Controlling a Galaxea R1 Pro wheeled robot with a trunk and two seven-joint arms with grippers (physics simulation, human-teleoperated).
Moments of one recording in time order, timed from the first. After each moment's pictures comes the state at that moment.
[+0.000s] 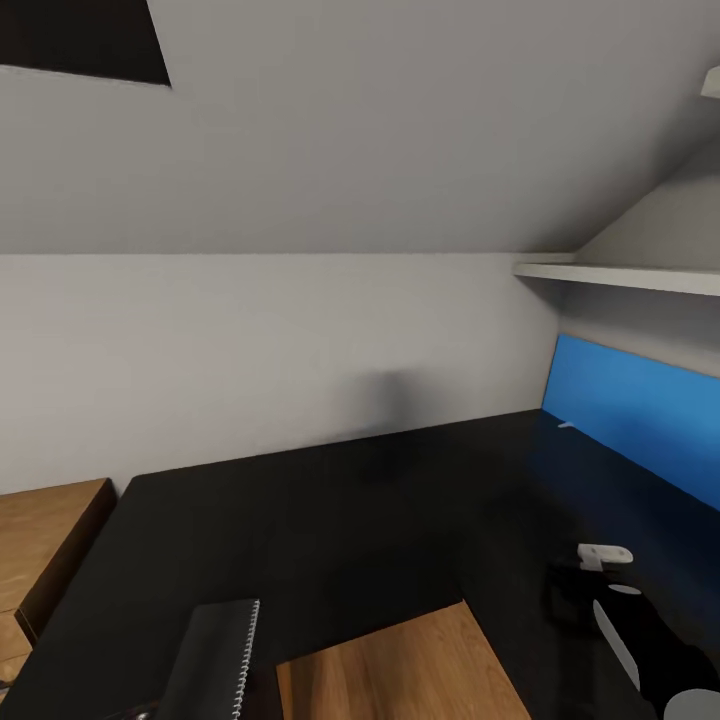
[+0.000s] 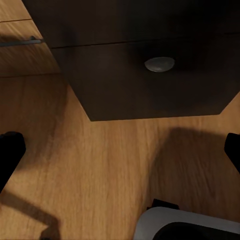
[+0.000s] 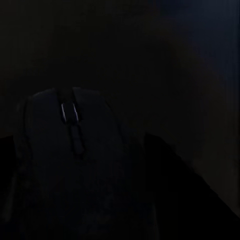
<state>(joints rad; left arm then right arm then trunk) 0.13 0.07 0.14 -0.02 0.15 -0.94 -0.01 -0.49 -0.28 -0.10 -0.68 -0.03 0.30 -0.01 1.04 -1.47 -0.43</state>
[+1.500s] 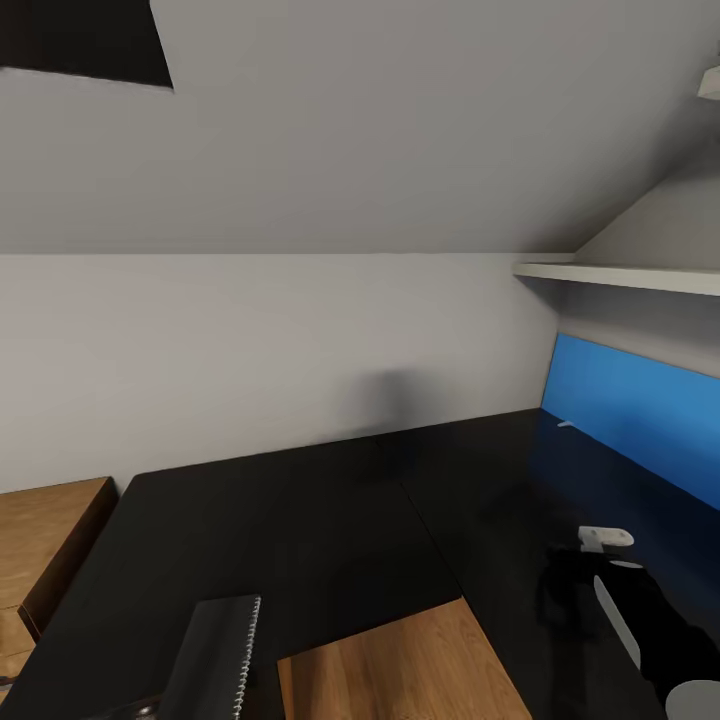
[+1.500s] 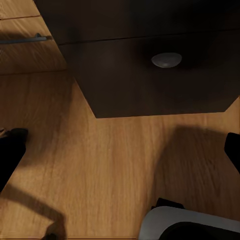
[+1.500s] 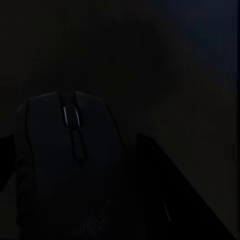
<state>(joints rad) 0.13 0.08 0.14 -0.02 0.15 -0.93 -0.01 -0.49 -0.28 -0.11 -0.83 -0.04 0.48 -0.01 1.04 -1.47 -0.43</state>
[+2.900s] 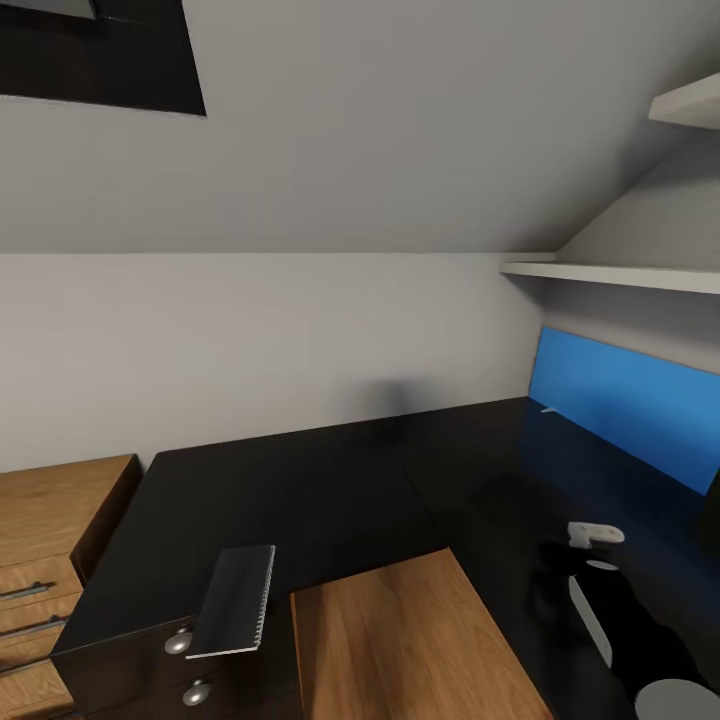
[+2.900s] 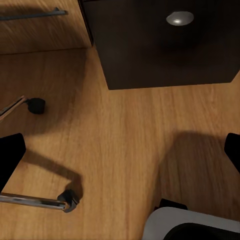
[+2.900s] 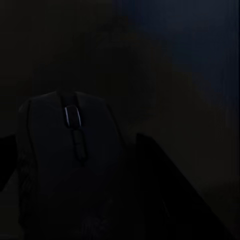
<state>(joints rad) 0.13 0.08 0.15 -0.02 0.15 -0.93 0.00 -0.49 -0.20 -0.11 -0.84 -0.04 0.38 -0.18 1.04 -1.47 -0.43</state>
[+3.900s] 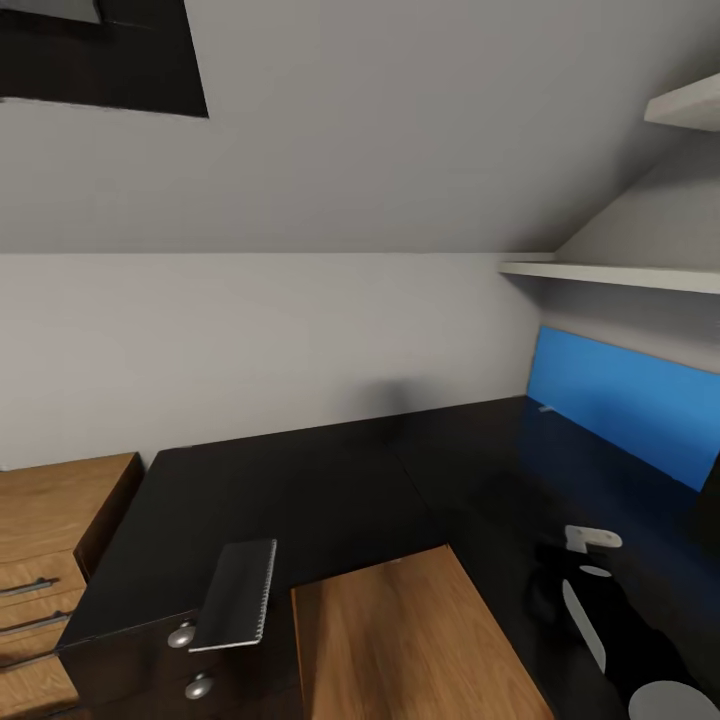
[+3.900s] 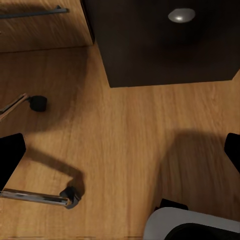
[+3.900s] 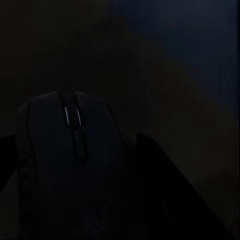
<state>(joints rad) 0.13 0.08 0.15 -0.02 0.15 -0.93 0.00 -0.49 -0.18 -0.11 -0.81 -0.05 0.33 -0.22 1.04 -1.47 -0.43</state>
